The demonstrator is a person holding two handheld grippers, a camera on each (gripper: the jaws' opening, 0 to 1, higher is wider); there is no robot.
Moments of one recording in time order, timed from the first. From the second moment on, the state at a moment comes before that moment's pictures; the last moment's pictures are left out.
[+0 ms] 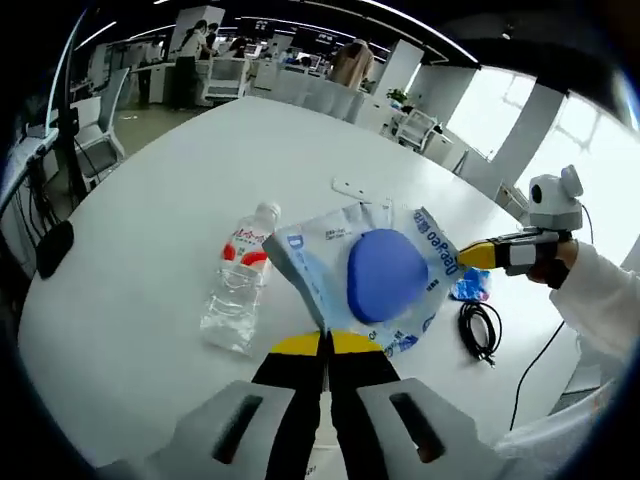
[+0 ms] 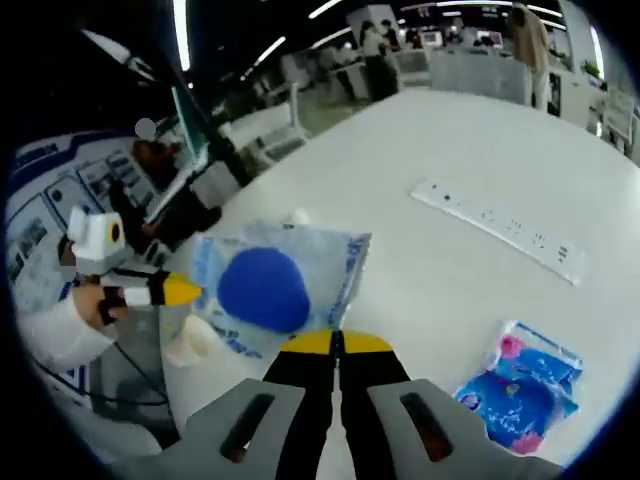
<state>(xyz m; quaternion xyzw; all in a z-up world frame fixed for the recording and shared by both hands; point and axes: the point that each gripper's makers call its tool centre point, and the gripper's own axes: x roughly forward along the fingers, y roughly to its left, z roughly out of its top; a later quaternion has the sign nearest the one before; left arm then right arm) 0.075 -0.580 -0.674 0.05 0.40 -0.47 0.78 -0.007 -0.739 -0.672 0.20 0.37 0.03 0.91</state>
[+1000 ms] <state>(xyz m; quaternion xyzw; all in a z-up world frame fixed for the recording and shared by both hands) 0.075 -0.642 -0.662 0.13 0.38 -0.56 0.72 -0.058 -0.761 -0.662 0.26 0.31 -0.09 0.91</state>
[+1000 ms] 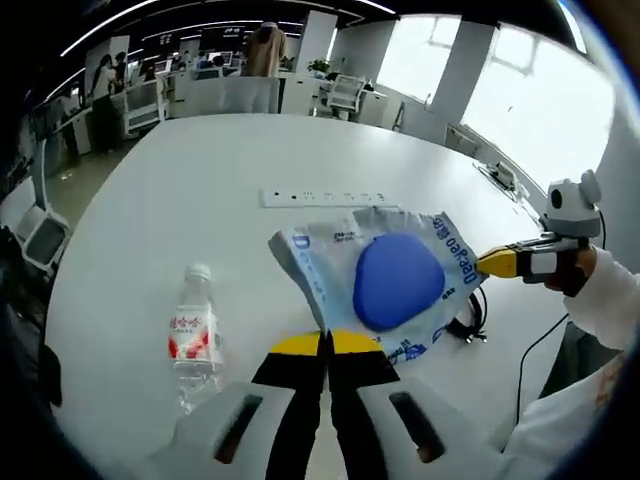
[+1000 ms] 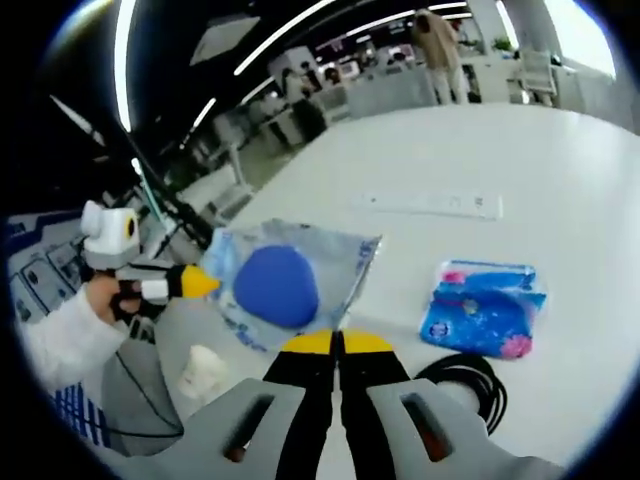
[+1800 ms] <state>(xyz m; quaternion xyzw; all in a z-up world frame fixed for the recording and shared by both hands) 0.113 -0.692 -0.725 0.16 0.44 -0.56 0.69 -0.030 -0.801 -0.723 0.26 0.36 -0.12 0.89</state>
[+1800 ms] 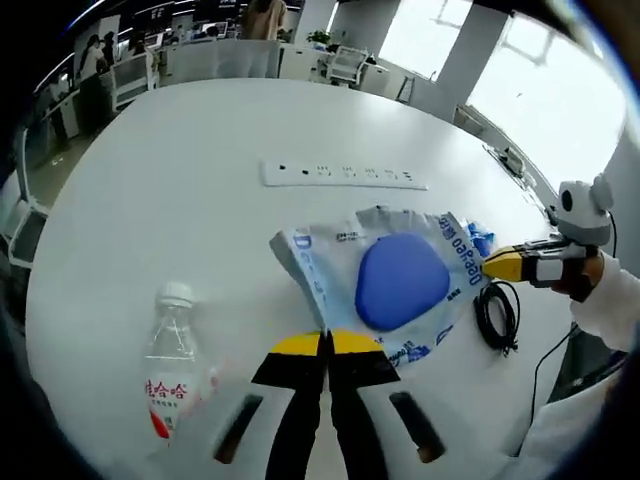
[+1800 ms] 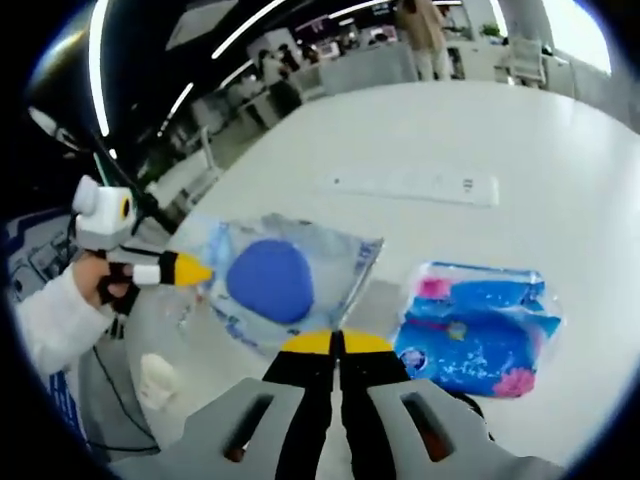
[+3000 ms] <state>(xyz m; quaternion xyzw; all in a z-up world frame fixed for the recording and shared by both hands) 0.119 -0.700 -0.768 0.12 0.47 -0.50 0.72 -0.035 -0.801 -0.747 0.19 0.40 -0.11 0.89</state>
